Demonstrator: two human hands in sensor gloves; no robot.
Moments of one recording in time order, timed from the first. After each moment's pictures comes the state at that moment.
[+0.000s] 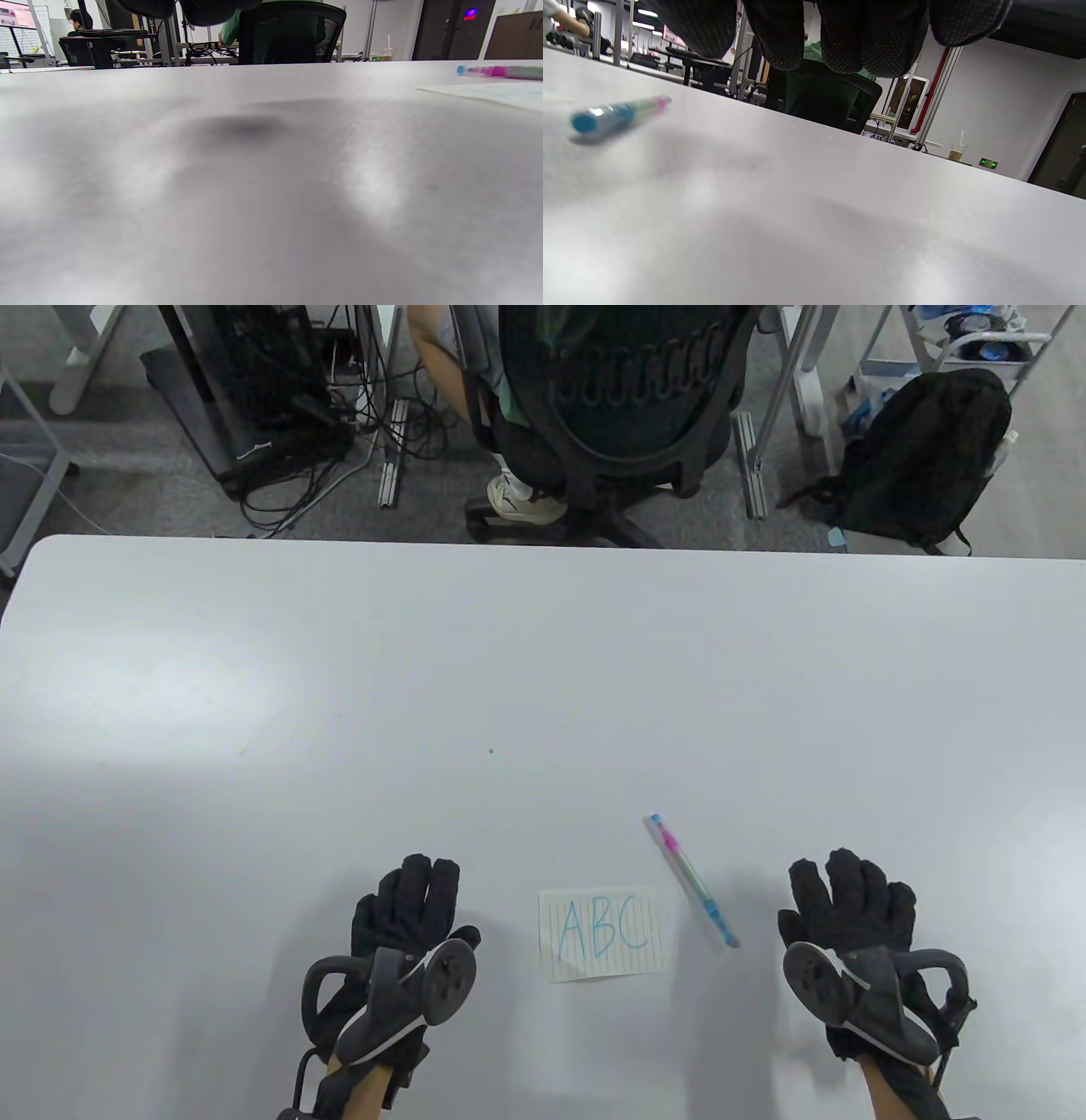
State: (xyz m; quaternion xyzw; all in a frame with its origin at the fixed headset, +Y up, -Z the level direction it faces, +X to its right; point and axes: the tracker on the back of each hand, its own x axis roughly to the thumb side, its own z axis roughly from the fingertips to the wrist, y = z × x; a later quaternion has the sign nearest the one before) left_hand -0.149 -0.719 -0.117 -0.07 -0.07 -0.02 1.00; right_hand 0.255 -0.713 -0.125 -0.07 0.03 -0.99 0.12
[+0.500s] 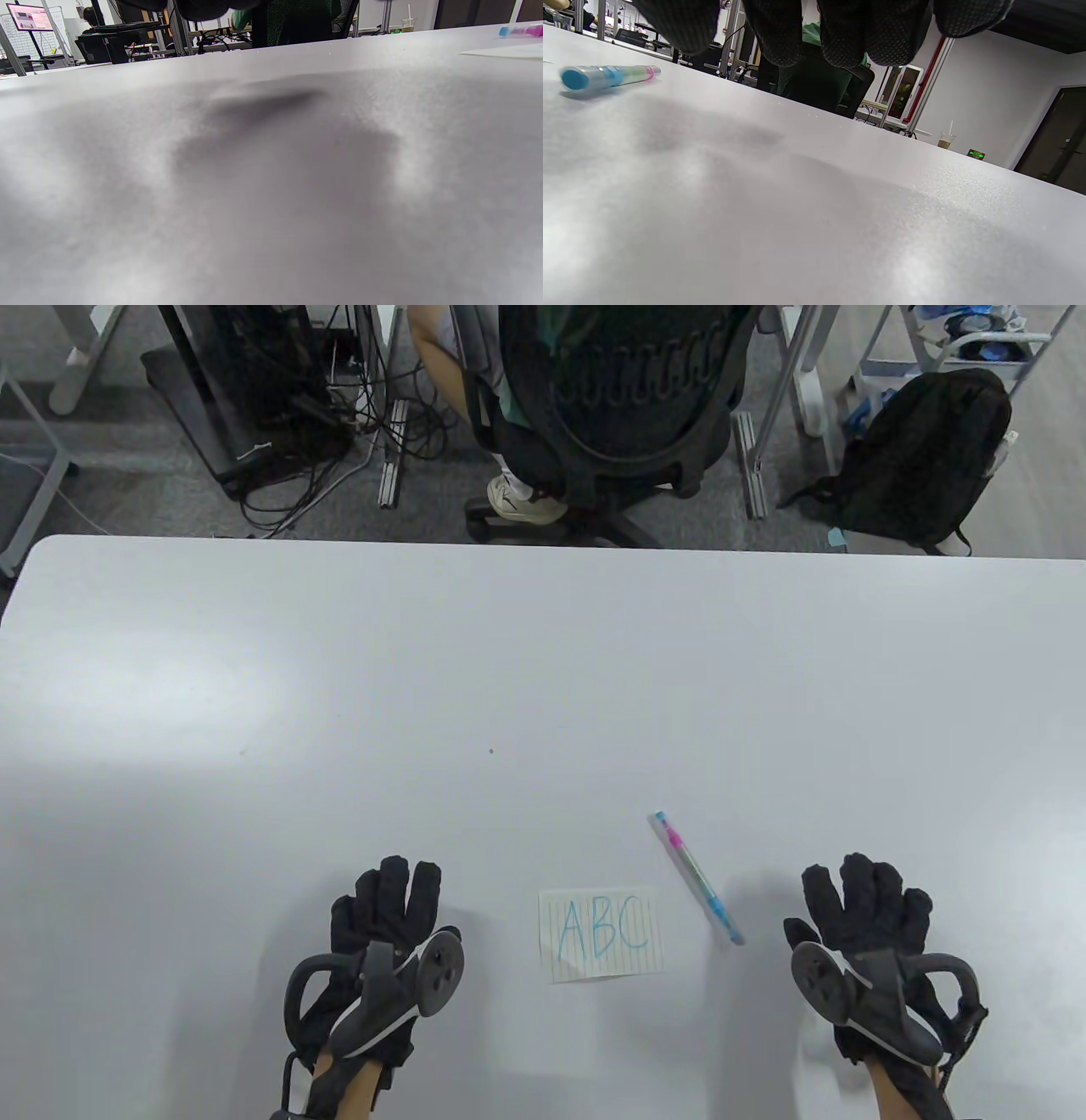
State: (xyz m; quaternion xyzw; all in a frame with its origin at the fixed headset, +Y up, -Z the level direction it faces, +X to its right) left_hand -0.157 -0.725 -0.120 -0.09 -0.06 -0.05 0.99; right_hand 0.263 -0.720 -0.124 -0.06 0.02 -0.99 0.12
